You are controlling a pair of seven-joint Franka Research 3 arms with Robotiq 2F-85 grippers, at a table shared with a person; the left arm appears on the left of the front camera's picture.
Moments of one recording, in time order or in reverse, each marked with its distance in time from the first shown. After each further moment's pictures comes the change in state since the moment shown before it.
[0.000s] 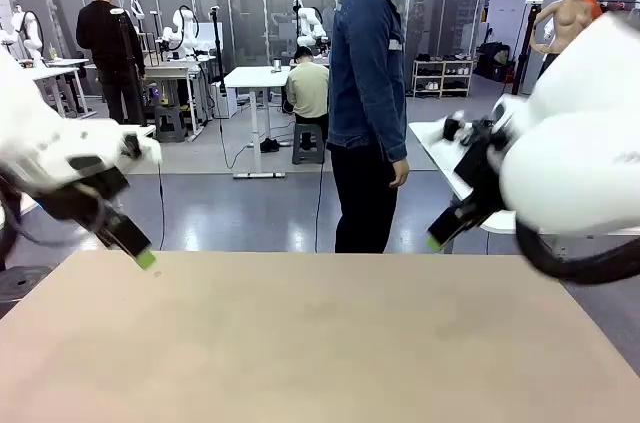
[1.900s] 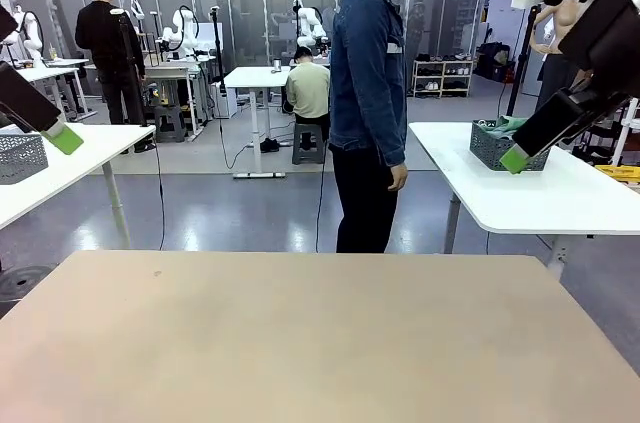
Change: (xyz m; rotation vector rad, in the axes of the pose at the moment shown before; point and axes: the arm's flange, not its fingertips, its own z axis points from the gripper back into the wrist) left arm -0.002 -0.028 0.184 0.058 -0.155 -0.040; right arm -0.010 0.009 0.167 -0.029 -0.044 0.005
